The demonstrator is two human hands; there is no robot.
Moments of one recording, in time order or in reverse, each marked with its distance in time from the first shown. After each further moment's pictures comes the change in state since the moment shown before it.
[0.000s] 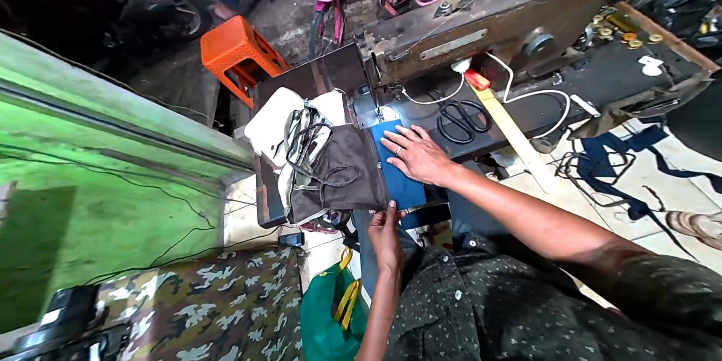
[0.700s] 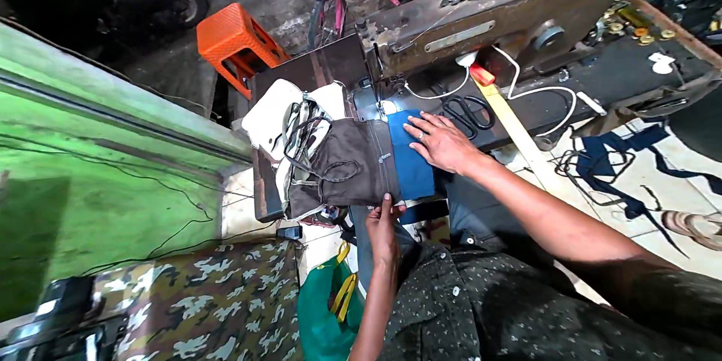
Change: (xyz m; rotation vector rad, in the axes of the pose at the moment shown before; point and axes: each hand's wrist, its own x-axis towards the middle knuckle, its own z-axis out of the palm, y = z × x) left_hand 0.006 0.010 0.003 -0.035 -0.032 -0.070; right_hand -0.017 0.036 -0.022 -0.039 -0.012 0.076
